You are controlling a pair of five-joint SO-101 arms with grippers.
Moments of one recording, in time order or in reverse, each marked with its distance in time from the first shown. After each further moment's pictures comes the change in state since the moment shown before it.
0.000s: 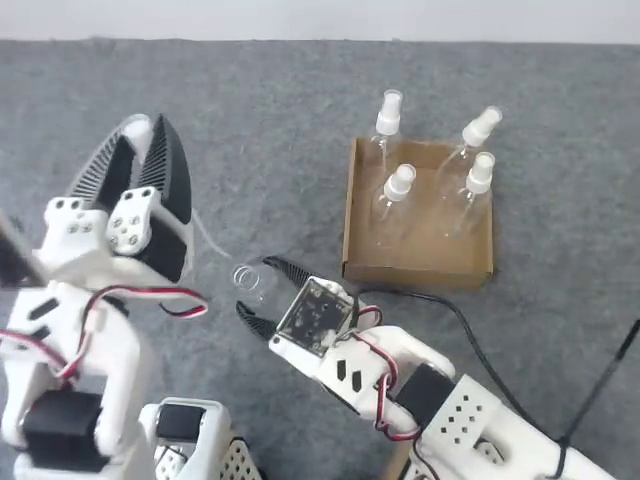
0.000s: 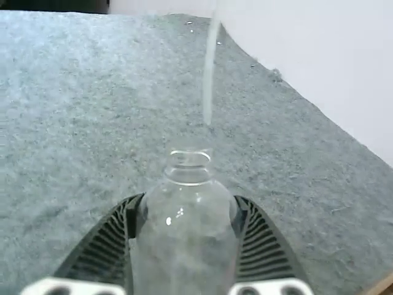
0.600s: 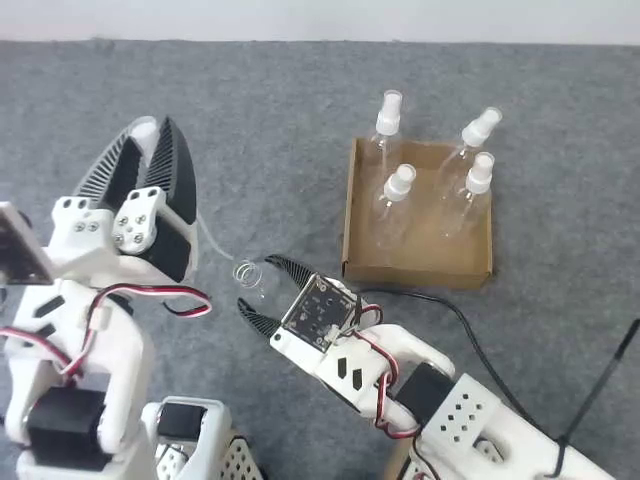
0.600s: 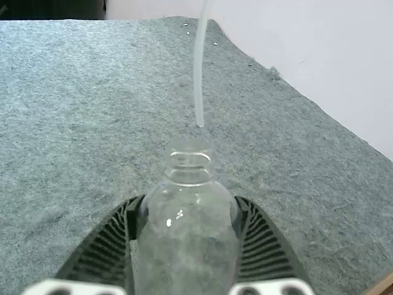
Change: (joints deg) left arm 0.4 -0.6 0.1 0.0 0.0; right arm 0.0 0.0 0.0 -0.2 -0.9
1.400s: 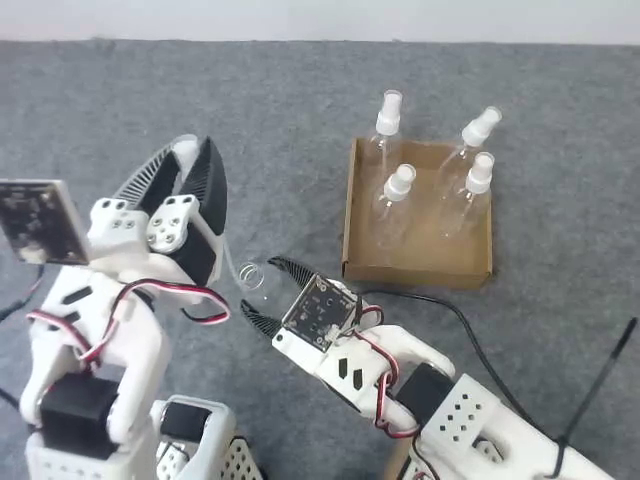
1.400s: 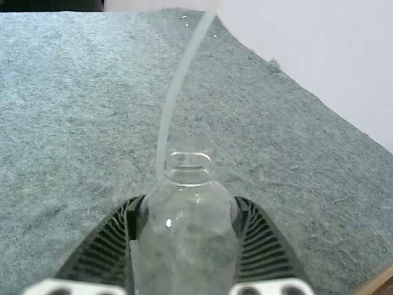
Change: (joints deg) left arm 5.4 0.4 2.7 2.5 0.0; right arm 0.4 0.0 1.1 0.0 0.0
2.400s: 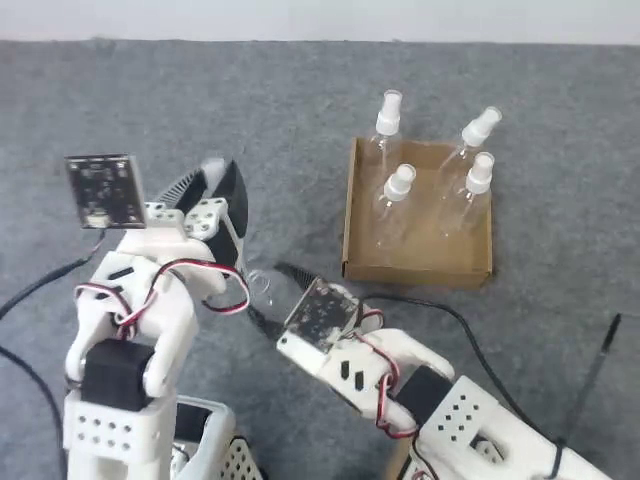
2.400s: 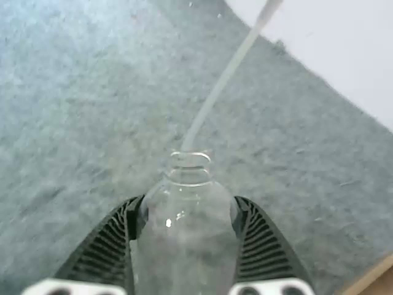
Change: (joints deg) left arm 0.0 0.4 14.2 -1.6 -1.9; right arm 1.7 -0.2 4.0 -3.6 0.0
